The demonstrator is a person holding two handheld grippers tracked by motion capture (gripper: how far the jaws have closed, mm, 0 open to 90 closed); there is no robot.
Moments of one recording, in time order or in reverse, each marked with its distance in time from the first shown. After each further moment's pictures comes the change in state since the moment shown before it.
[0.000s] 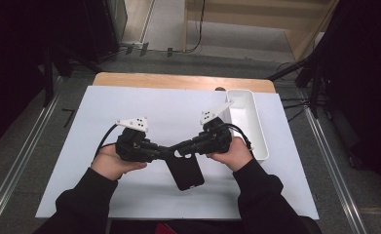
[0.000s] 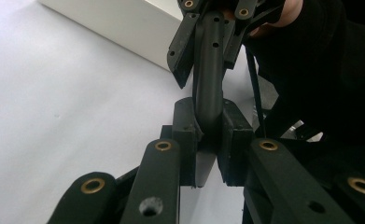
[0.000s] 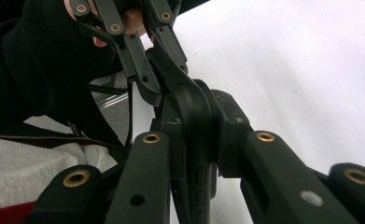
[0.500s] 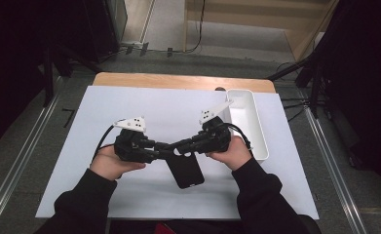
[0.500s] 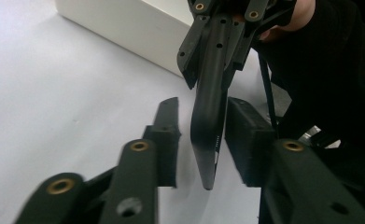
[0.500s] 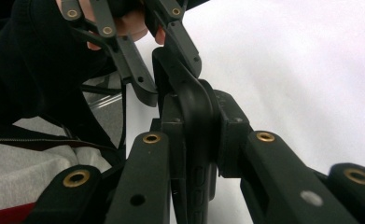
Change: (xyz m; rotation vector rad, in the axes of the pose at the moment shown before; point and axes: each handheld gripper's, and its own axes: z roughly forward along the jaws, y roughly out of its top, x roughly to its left) left arm 0.002 -0.005 -0.001 -0.035 0.048 0.027; right arm 0.000 0.003 0.001 -0.001 -0.021 -0.004
